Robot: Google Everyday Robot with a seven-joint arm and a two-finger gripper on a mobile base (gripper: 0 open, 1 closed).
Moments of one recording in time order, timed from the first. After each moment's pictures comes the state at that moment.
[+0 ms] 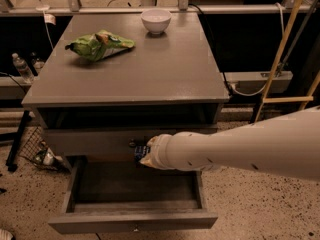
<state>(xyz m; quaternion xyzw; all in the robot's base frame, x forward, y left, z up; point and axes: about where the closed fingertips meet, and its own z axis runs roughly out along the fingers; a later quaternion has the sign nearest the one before) 0.542 0.030 0.638 -0.57 0.73 0.01 0.37</state>
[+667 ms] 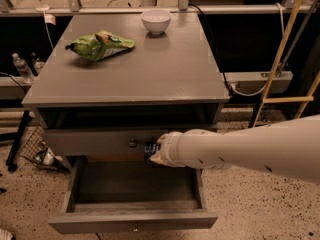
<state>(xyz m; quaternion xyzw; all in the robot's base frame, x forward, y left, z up) 0.549 -0.001 0.644 -0.57 0.74 -0.01 0.37</state>
